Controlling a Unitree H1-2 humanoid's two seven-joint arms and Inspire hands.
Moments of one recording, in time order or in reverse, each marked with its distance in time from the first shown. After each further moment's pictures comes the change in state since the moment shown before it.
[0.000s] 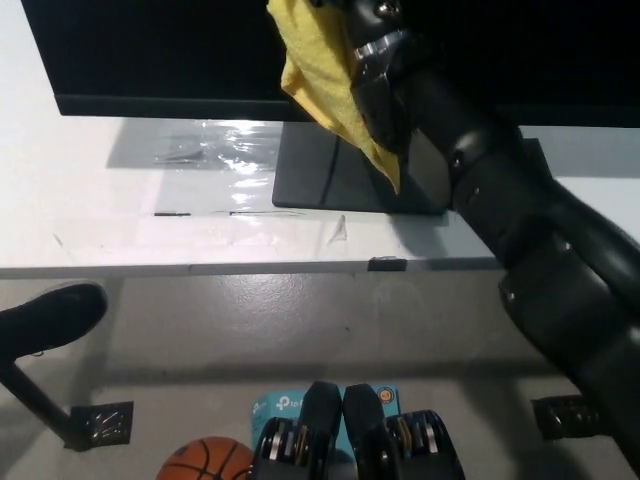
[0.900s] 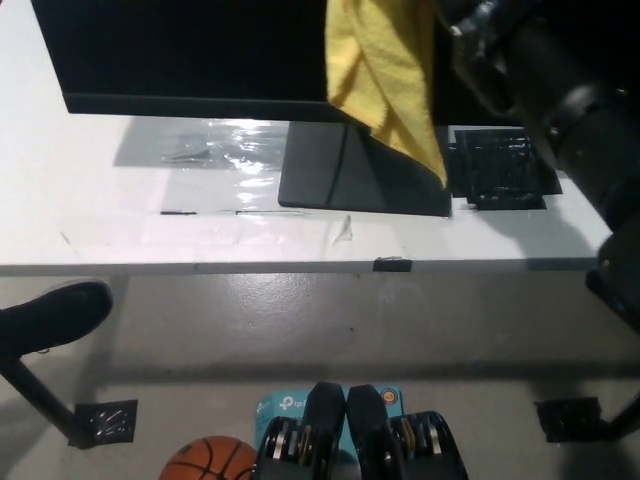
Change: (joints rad) left_arm 0.001 0.003 0.006 0.049 0.013 -0.023 -0.007; right_arm 0.035 -0.236 0.186 -0.050 -0.146 -0.062 -0.073
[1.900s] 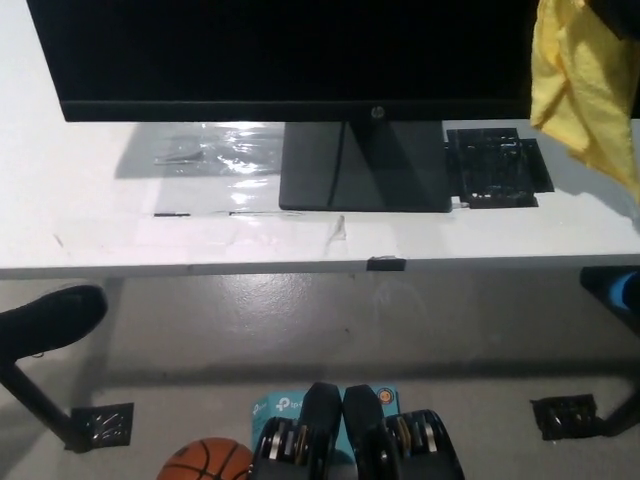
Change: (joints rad) left_arm 0.019 -0.003 0.010 -0.013 0.003 -0.004 0.000; right_arm 0.218 -0.329 -0.133 -0.207 -0.041 -0.037 0.009
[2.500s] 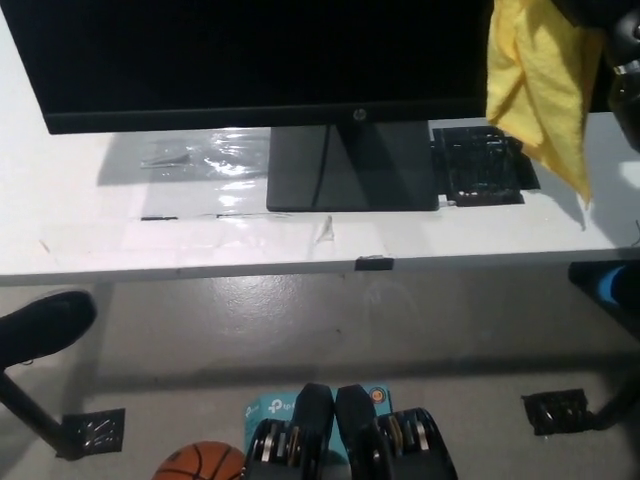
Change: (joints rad) left_arm -0.004 0.000 -0.003 0.011 0.003 0.002 0.000; right_arm -0.044 0.132 -0.022 0.052 0.003 0.053 0.011
